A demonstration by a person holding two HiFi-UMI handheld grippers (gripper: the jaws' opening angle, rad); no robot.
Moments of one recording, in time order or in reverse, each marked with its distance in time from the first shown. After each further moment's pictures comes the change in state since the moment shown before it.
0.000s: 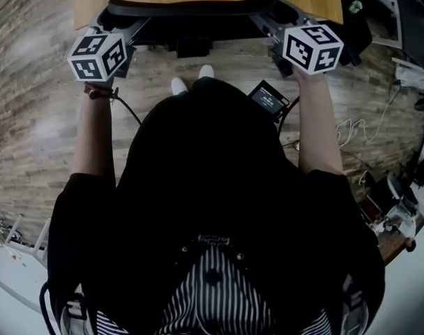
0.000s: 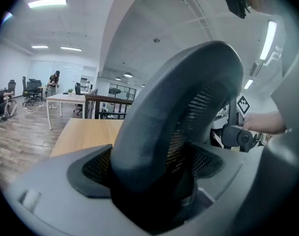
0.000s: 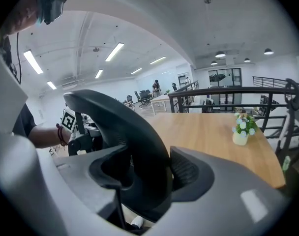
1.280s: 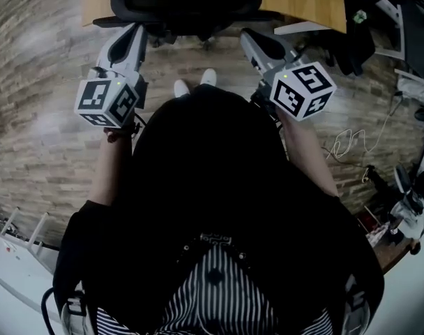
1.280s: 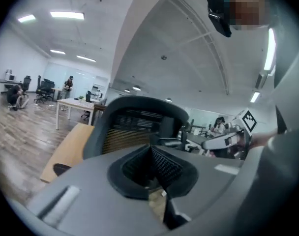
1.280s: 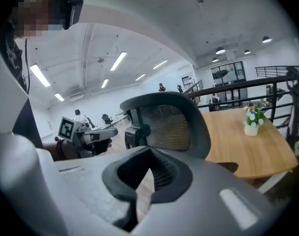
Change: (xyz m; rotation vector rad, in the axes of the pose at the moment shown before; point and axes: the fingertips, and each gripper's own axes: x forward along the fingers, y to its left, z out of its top) left arm -0.074 -0.046 0.029 -0.095 -0.189 0.090; right arm -0.023 0.092 0.004 0.061 -0.057 0.093
